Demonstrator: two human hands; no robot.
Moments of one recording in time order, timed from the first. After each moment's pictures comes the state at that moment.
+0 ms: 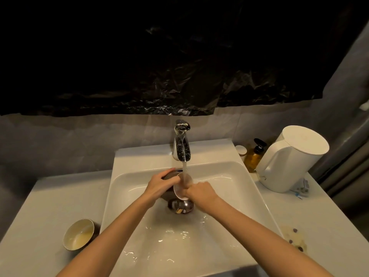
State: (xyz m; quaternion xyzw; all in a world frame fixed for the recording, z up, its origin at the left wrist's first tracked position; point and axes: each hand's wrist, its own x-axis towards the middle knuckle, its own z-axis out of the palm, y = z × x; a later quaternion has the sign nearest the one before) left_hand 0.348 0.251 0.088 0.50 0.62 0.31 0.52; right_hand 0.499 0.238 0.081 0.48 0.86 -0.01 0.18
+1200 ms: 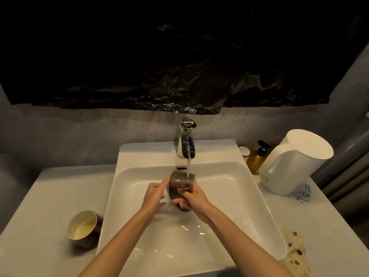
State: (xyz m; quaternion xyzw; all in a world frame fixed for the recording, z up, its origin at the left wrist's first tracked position) left_hand 0.338 0.213 0.065 0.32 0.66 0.38 0.56; right_hand 0.479 0.217 0.053 0.51 0.39 -0.67 -0.37
